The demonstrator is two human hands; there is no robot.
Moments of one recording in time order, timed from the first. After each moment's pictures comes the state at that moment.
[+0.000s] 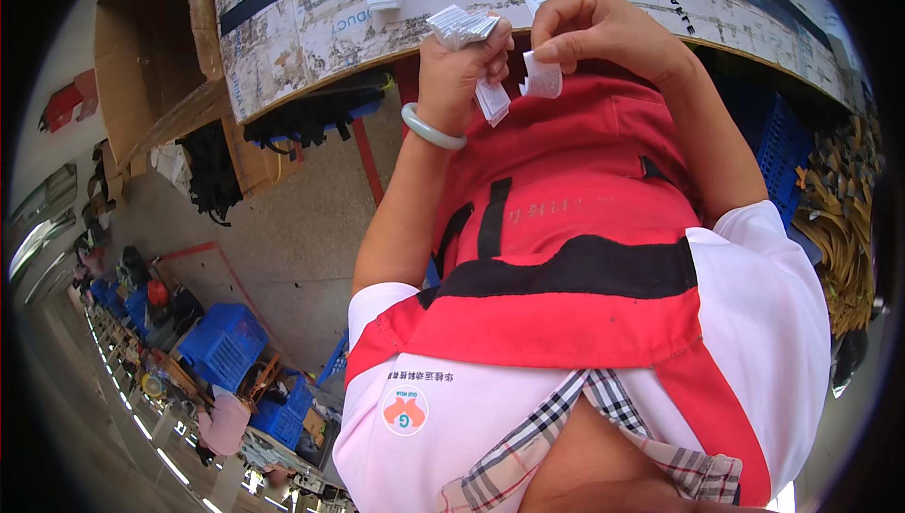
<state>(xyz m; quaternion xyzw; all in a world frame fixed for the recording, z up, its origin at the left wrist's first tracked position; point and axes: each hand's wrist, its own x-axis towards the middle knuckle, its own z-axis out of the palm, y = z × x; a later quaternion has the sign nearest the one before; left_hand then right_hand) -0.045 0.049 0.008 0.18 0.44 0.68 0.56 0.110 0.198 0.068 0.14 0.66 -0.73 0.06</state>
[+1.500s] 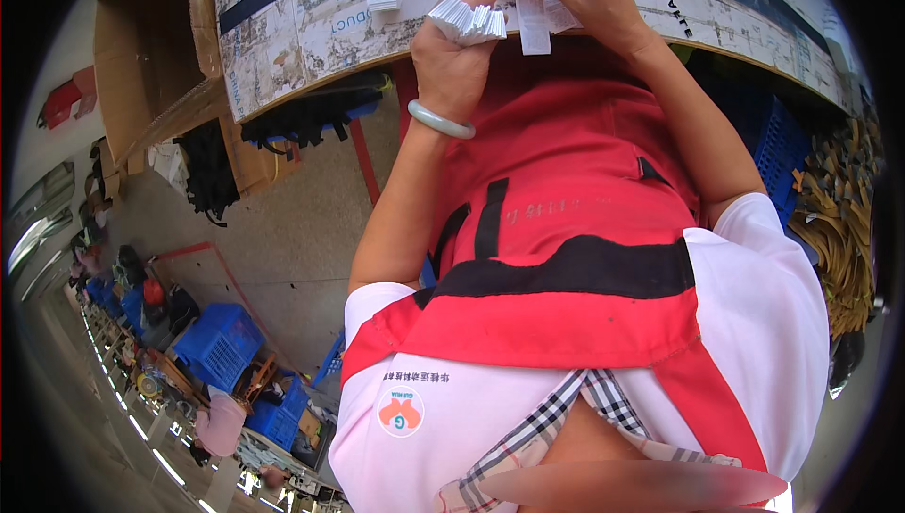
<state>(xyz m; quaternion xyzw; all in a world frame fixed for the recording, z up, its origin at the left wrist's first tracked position) -0.046 0.060 0.000 0.39 0.62 0.62 0.29 0.091 0.211 0.030 0.23 0.88 -0.29 -0.31</state>
